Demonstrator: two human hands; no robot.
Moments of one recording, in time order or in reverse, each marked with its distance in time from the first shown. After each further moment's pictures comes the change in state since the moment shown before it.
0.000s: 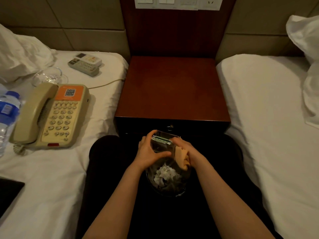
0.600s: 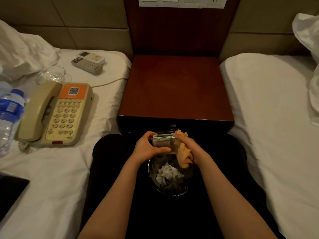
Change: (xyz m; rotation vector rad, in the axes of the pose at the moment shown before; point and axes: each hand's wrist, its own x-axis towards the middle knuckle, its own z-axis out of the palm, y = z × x) left_hand 0.006 0.000 -0.016 -0.177 -0.009 -0.108; right_hand 0.002 -0.007 -0.003 0.070 -0.069 -0.003
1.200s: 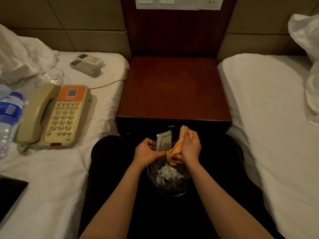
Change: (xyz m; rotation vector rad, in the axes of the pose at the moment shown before) left_hand 0.002 -0.008 0.019 0.119 0.121 -0.115; right_hand -0.011 0.007 0.023 -0.214 0.680 -0.371
